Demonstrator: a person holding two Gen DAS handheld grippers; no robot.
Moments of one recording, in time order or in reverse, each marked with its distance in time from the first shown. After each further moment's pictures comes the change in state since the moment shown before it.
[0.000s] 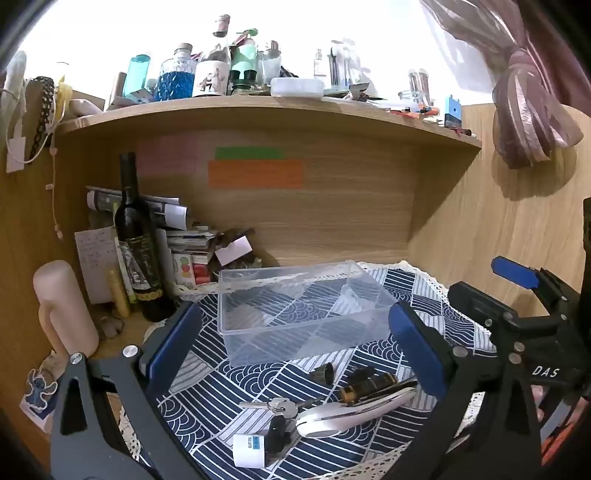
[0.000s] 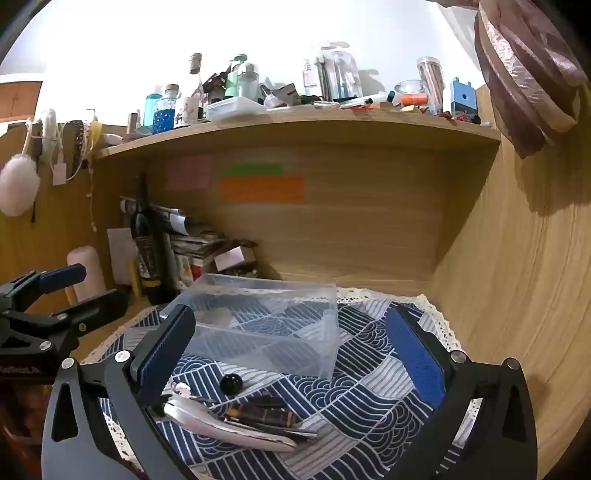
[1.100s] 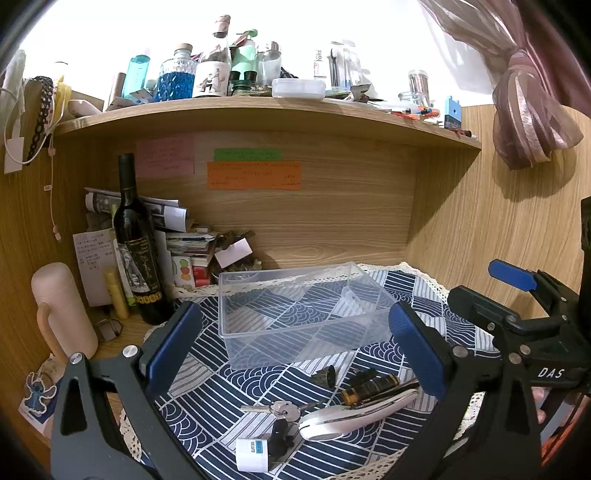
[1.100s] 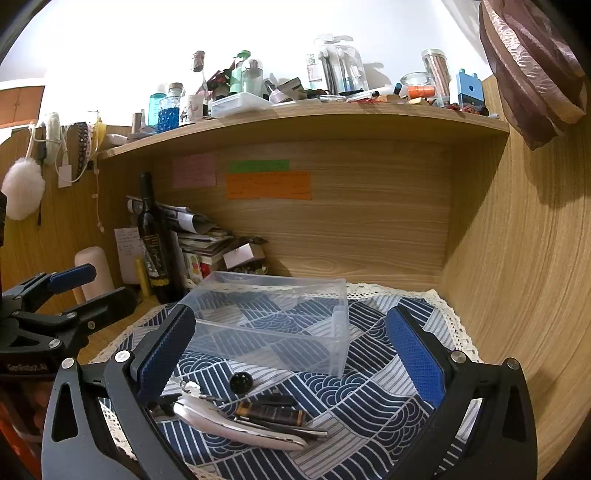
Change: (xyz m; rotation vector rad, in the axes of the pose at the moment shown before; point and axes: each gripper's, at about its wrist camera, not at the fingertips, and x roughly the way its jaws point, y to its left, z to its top) left arm 0.001 0.001 -0.001 -0.017 -0.010 -0.010; right arm 0.003 0.003 -0.001 0.009 0.027 0.035
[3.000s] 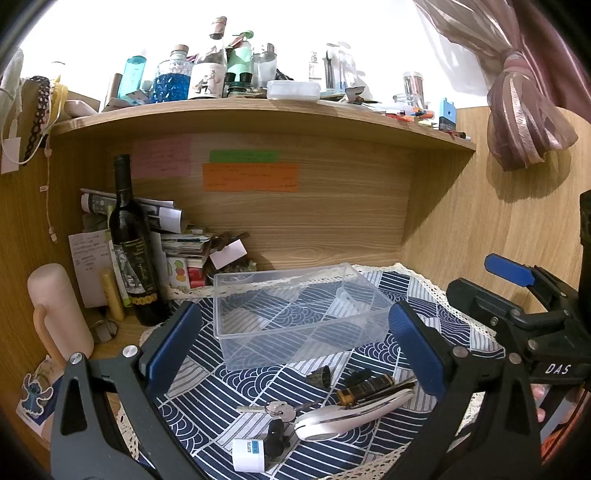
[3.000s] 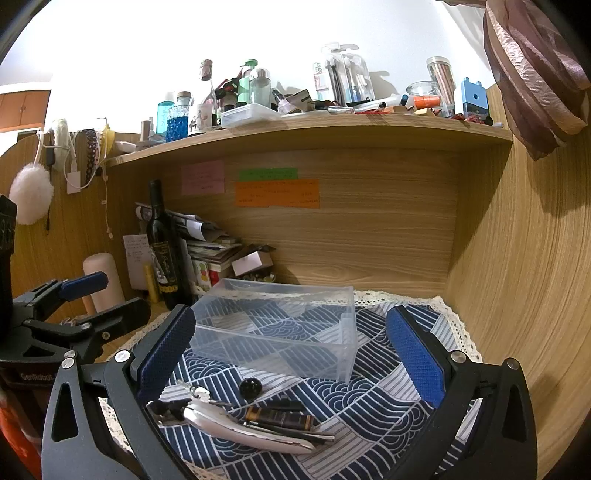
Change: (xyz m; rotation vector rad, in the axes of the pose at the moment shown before) left arm -0.001 -0.004 0.002 -0.001 -0.003 -0.020; right arm -0.005 0.006 0.003 -0.001 -0.025 0.021
